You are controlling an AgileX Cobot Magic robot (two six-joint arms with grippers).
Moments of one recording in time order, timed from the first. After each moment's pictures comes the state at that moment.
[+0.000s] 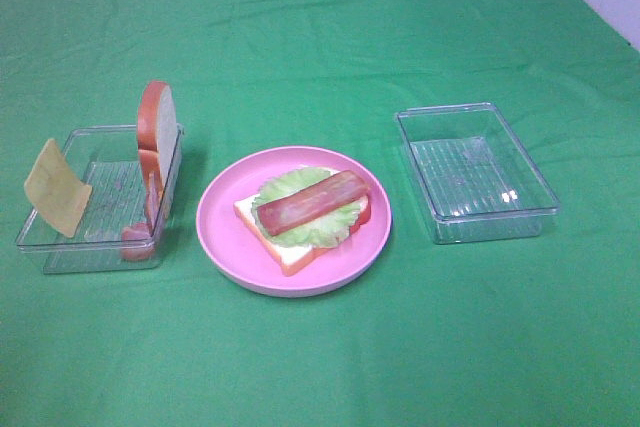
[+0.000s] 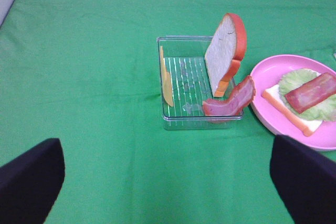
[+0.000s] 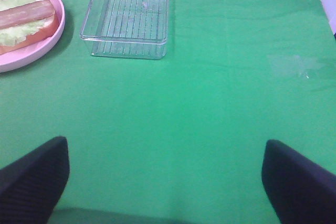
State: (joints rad) left arm -0.01 0.34 -0.66 -0.08 0.93 -0.07; right arm -0.01 0.00 -0.46 0.02 1.10 -0.12
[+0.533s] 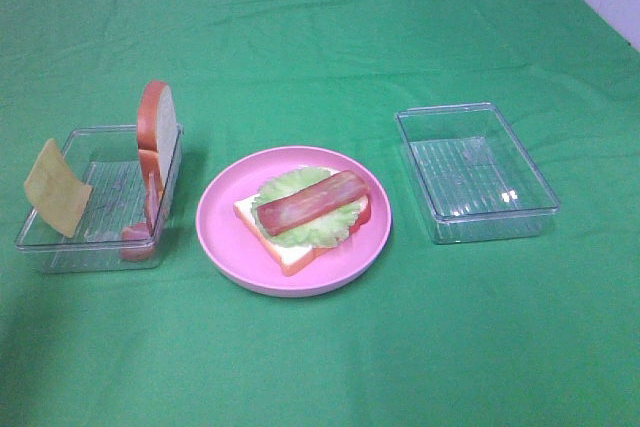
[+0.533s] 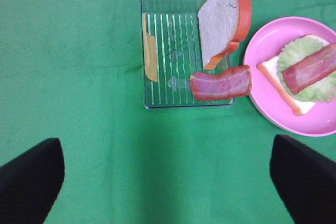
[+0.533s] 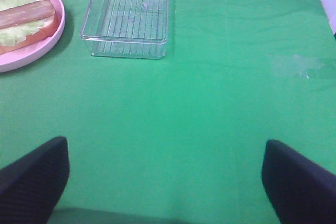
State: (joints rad) left arm -0.01 1.03 -1.05 -0.14 1.04 -0.06; right arm -0.01 0.00 -0.46 0.02 1.10 -0.12
